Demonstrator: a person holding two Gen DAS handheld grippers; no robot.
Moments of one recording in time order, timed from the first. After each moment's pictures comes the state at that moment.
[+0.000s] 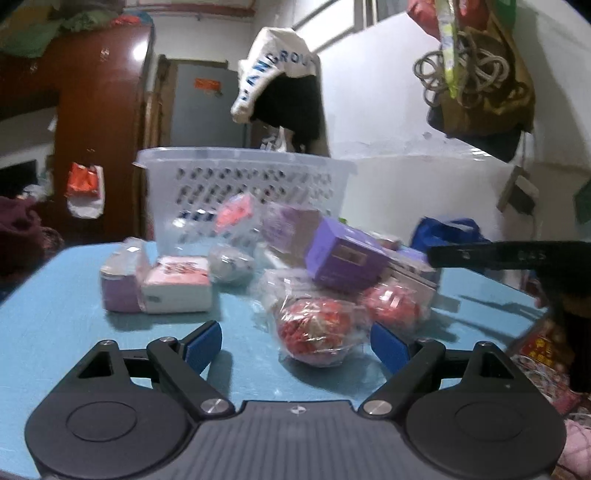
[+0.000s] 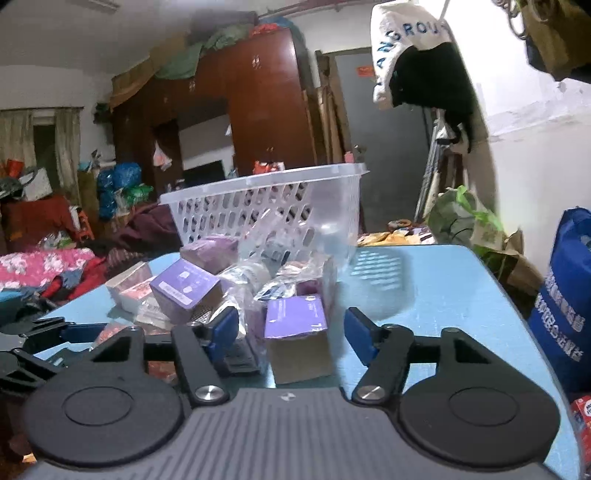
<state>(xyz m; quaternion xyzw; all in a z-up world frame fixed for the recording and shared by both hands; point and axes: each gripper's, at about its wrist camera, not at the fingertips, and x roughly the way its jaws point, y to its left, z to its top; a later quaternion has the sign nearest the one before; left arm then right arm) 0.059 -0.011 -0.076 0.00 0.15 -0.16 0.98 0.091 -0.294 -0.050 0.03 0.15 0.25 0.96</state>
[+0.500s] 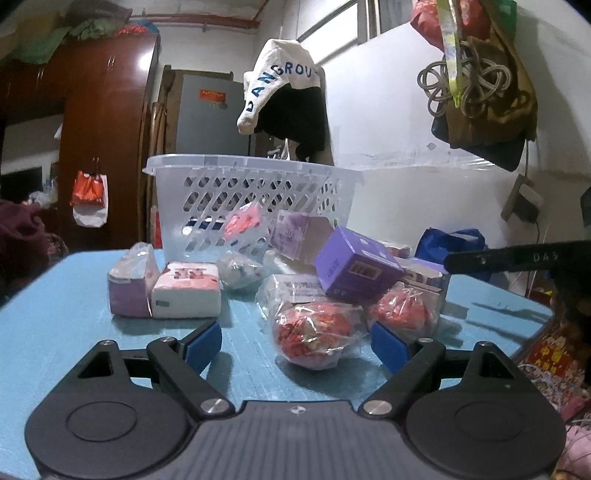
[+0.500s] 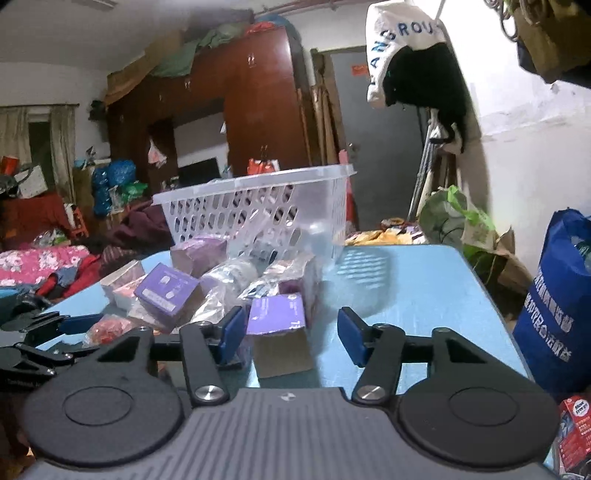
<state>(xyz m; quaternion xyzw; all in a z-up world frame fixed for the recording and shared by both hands) 0.061 -0.007 -0.080 -0.01 0.13 -0.16 0.98 0.093 -0.301 -0.044 0.03 0.16 0.26 0.95</state>
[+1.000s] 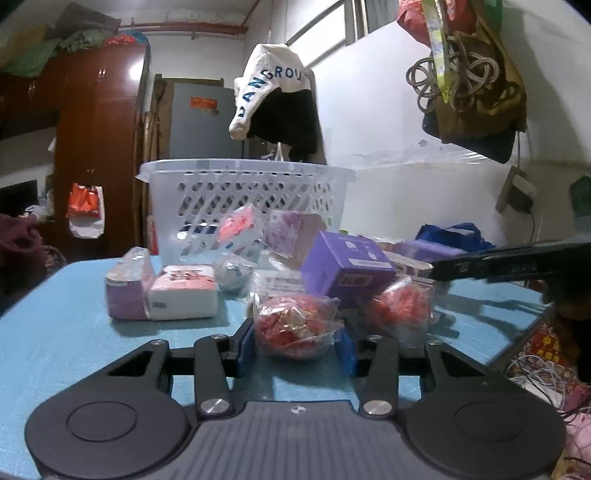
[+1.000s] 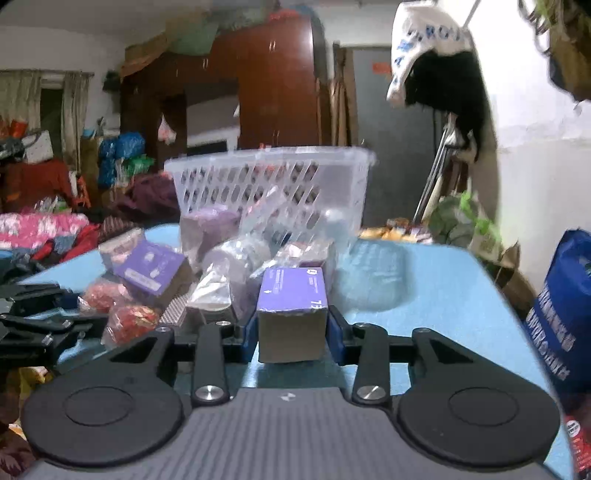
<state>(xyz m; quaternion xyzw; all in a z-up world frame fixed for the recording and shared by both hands) 0.056 -0.008 -0.083 0.01 0.12 -0.16 0.98 0.089 -0.285 -0.055 -0.02 0.15 0.25 0.96</state>
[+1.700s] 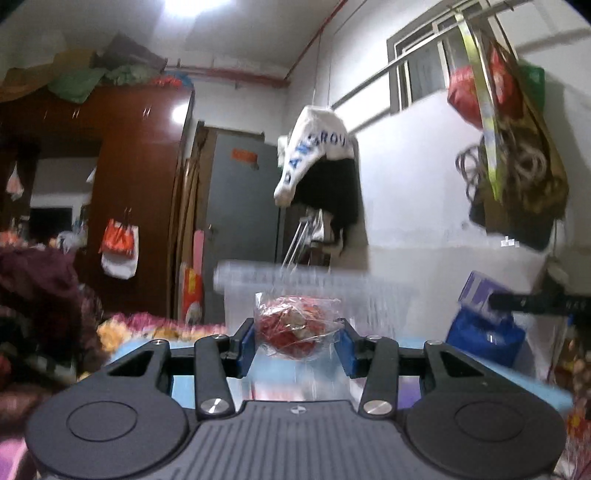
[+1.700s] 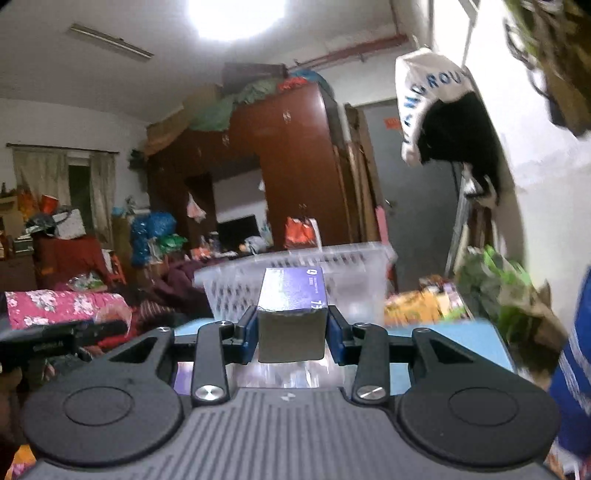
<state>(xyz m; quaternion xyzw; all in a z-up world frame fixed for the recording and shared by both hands) 0.082 0.061 0.009 -0.03 0.03 -0.13 0.99 0.110 -0.293 0.011 0.06 0.05 0.32 0.95</state>
